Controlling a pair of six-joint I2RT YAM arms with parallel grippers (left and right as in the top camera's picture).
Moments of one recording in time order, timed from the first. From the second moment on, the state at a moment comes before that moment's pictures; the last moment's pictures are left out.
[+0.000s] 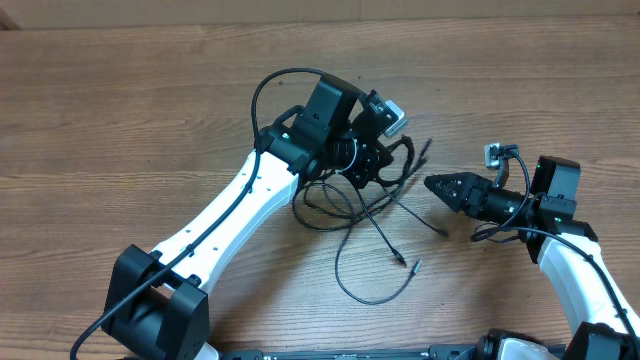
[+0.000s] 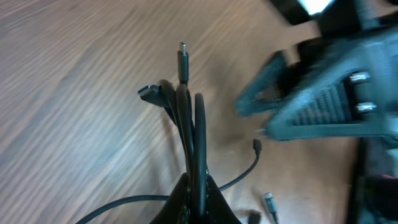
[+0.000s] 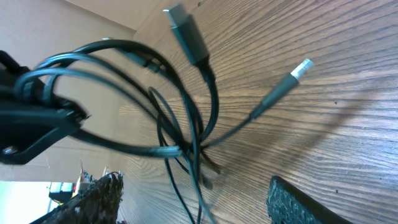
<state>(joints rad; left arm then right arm) -0.59 1.73 1.41 -0.54 0.56 0.12 -0.23 1.32 0.60 -0.21 -1.04 0.25</state>
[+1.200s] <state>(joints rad) -0.47 1.73 1.41 -0.58 1.28 0.22 -0.25 1.32 0.60 -0.23 -1.00 0.24</state>
